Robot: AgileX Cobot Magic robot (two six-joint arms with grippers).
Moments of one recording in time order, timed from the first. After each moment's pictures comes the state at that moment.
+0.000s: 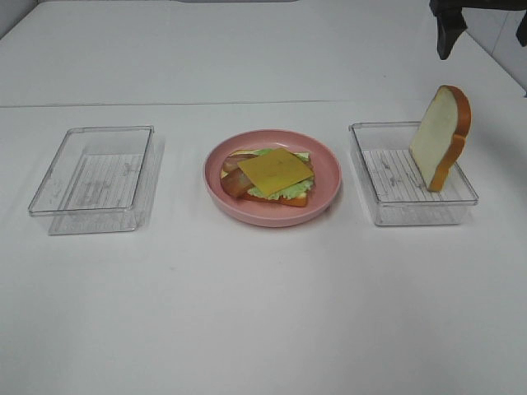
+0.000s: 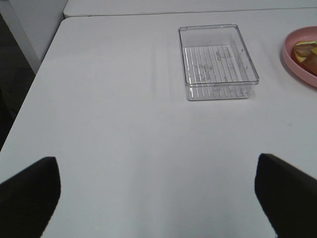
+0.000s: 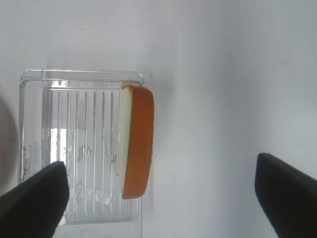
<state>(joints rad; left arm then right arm) 0.09 0.00 -0.52 -0.02 1.08 0.04 0.08 2.04 -1.97 -0.12 1.19 0.03</state>
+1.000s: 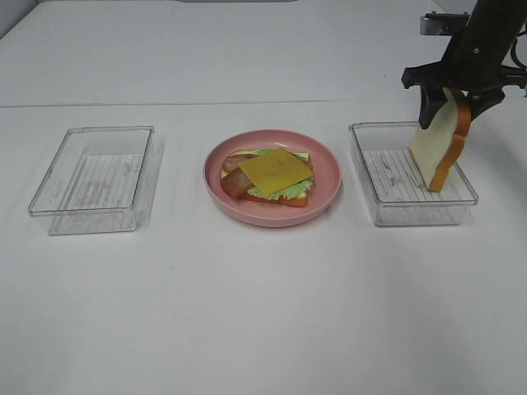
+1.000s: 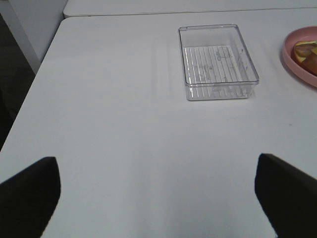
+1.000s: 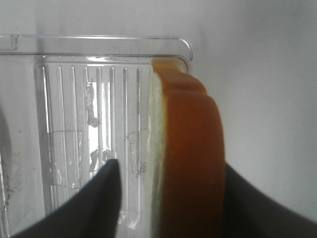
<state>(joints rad) 0.09 0.00 -0.52 -0.02 1.08 0.04 0.02 2.28 -1.97 0.07 1.14 -0.04</state>
